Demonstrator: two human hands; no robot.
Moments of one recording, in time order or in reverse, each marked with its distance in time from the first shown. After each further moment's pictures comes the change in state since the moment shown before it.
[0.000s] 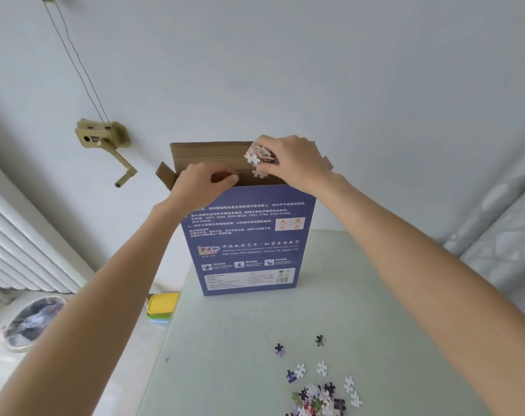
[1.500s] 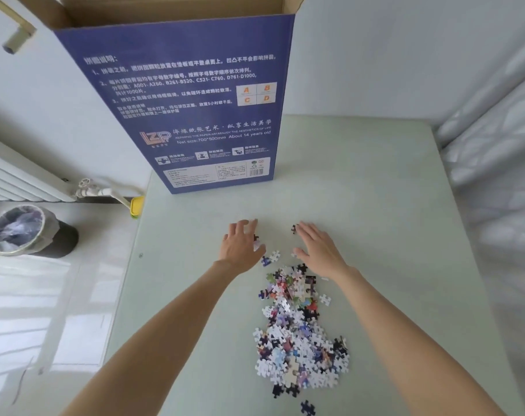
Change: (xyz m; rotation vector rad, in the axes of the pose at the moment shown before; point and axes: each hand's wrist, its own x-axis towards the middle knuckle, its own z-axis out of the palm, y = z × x) left_hand -0.214 -0.004 0.289 0.169 -0.657 -0.183; right_hand -0.345 0.045 0.218 0.192 -0.782 0.503
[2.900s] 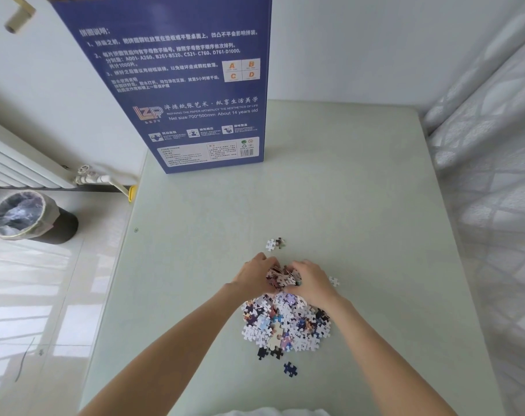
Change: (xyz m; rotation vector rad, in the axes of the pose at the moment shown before) left_hand -0.087 0.059 0.044 -0.210 -0.271 0.099; right_hand -0.102 -0.021 0.046 0.300 -0.031 0.095
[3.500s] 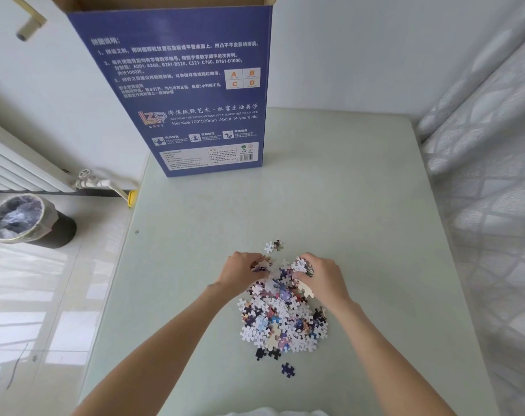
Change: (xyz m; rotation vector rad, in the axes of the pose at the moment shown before) left_hand -0.018 -0.012 -0.021 -0.143 0.188 -0.050; right_hand -0.020 -0.001 -0.027 0.005 0.279 -0.029
